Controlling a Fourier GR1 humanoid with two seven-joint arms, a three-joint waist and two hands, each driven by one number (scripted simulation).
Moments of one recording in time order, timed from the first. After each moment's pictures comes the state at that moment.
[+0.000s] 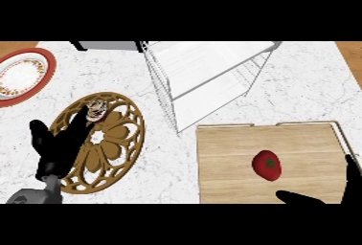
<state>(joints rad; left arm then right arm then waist) -0.05 0.34 -0.12 -1.44 0.30 0.14 0.24 0.27 -0.41 0.29 -2.08 0.72 -0.40 1.26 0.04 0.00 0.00</state>
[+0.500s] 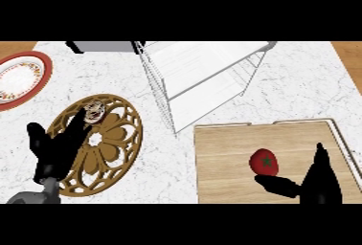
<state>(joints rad) -0.03 0.33 -0.10 -1.44 0.30 0.13 0.23 0.14 -0.17 0.28 -1.89 0.93 -0.30 1.26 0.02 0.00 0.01</state>
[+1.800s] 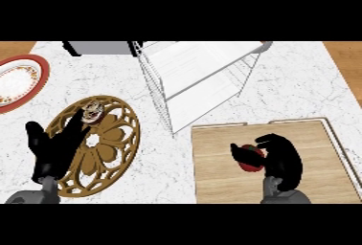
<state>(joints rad) -0.04 0.32 -0.06 -1.40 0.28 0.10 0.24 -0.06 -0.01 0.22 -1.61 0.98 -0.18 1.14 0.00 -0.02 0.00</state>
